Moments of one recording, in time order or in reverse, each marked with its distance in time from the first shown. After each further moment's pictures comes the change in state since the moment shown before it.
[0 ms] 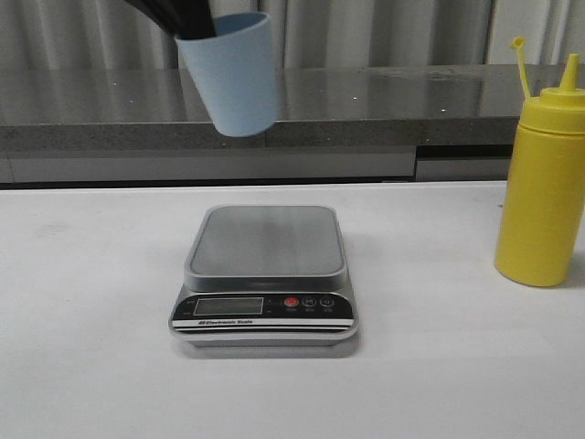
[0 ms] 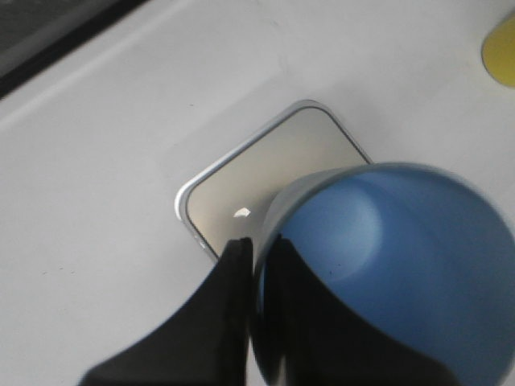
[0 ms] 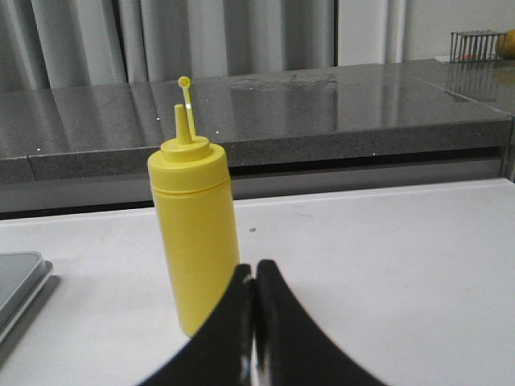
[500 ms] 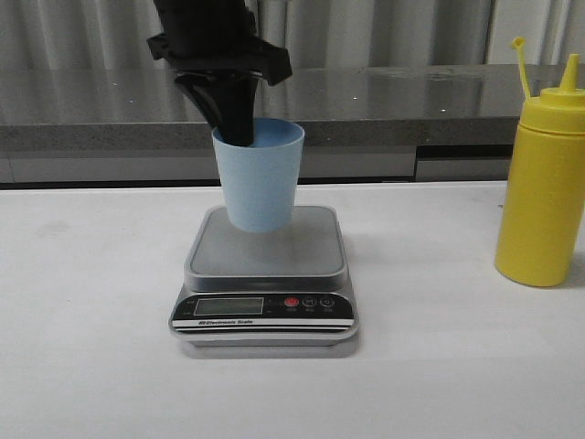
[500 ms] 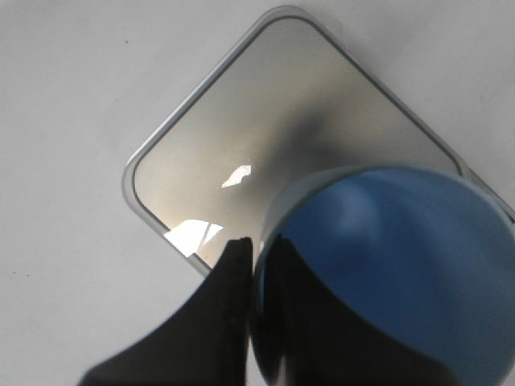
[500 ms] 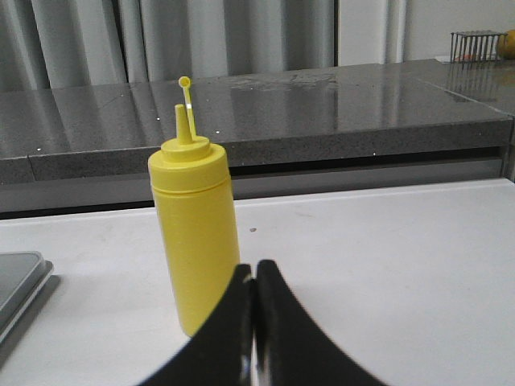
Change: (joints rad) left arm -0.103 0.145 -0.006 0.139 0.021 0.002; right arm 0.000 0.000 0.000 0.000 0.000 0.000
